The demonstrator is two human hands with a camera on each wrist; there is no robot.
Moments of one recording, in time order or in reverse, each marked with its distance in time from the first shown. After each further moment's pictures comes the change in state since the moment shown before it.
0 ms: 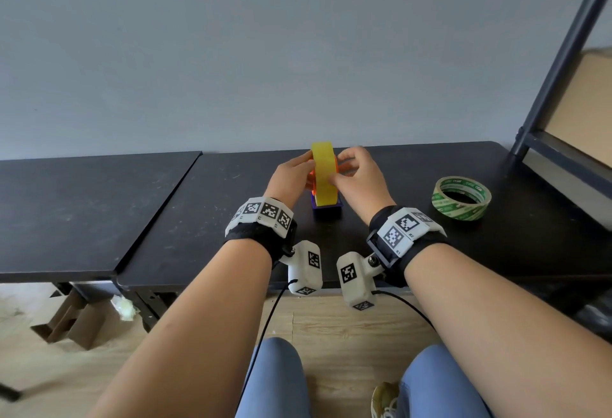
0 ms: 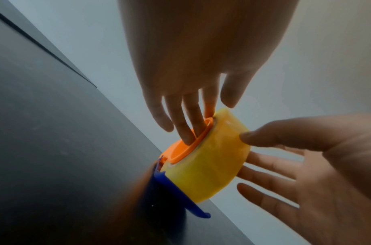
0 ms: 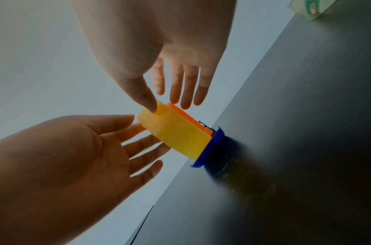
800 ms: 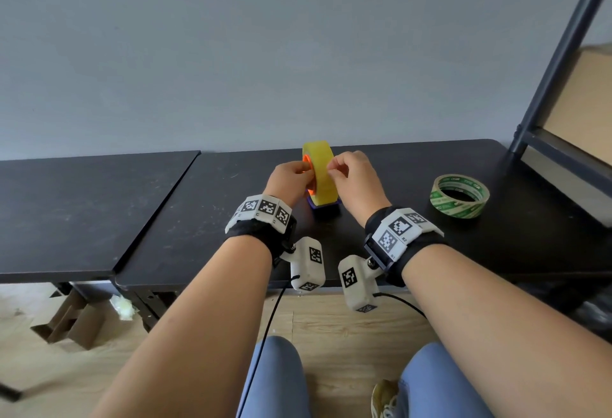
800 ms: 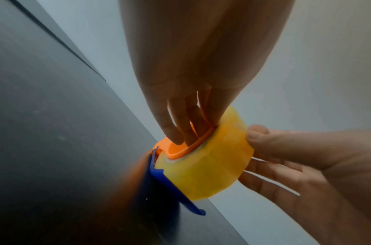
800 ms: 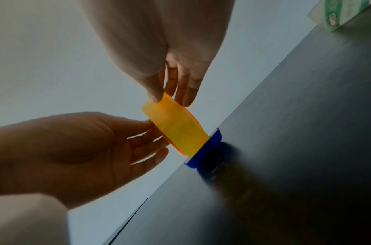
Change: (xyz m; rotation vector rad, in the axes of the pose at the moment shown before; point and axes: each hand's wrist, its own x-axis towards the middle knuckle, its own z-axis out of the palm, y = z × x) left_hand 0.005 -0.013 0.001 0.125 -0.006 0.044; right_hand 0.006 0.010 0.007 -0.173 0.003 -0.139
